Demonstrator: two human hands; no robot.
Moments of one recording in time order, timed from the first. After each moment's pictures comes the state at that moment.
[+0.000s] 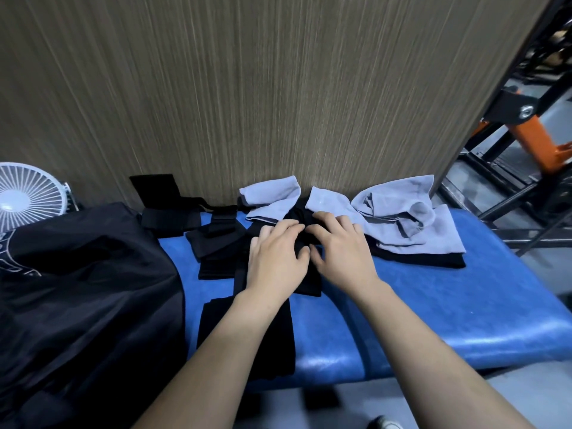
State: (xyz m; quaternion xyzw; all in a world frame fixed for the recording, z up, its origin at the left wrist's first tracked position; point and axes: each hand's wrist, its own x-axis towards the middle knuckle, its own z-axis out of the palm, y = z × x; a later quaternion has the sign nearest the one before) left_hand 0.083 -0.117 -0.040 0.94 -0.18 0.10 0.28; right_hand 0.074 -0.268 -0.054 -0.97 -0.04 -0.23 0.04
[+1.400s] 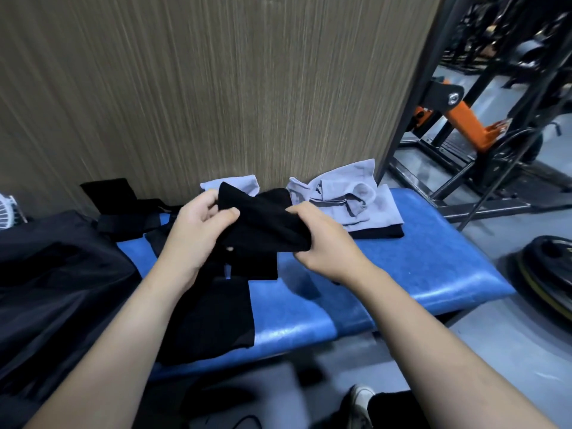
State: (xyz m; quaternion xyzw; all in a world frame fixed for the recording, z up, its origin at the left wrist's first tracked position) left_hand 0.050 -0.074 0.032 0.68 -0.18 -0.07 0.71; right_hand -0.006 -0.288 0.010 -0.93 -0.08 -0.15 0.31
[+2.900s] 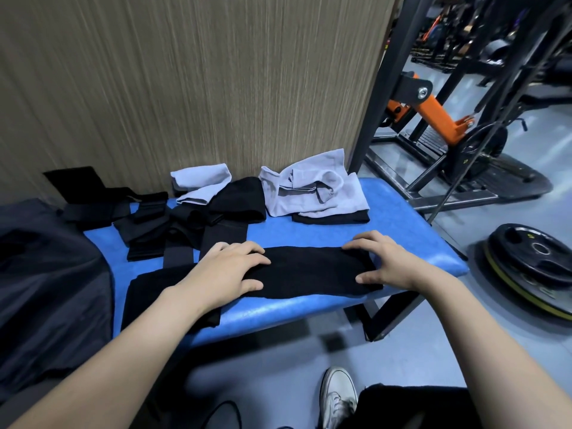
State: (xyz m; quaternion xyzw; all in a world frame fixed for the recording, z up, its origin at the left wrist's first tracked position) left_hand 0.022 -0.120 -0.043 0.89 -0.44 -0.04 0.10; right_hand -0.091 -0.455 -0.039 -0.97 0.05 0.08 0.21
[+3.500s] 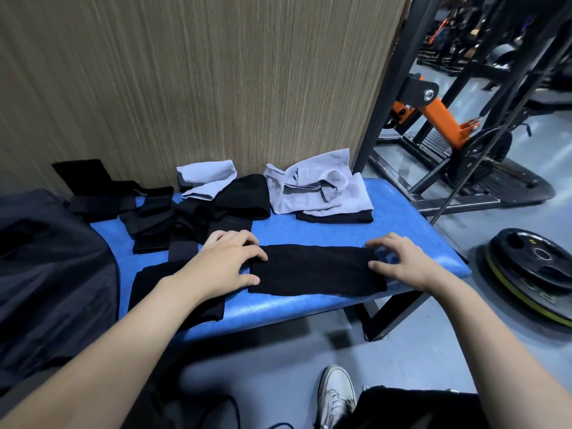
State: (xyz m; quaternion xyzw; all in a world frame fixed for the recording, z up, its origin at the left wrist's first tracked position) left_hand 0.031 -0.110 -0.044 0.89 -0.44 -0.02 0.10; right_hand -0.104 -0.469 -0.041 -0.97 0.12 0.02 0.22
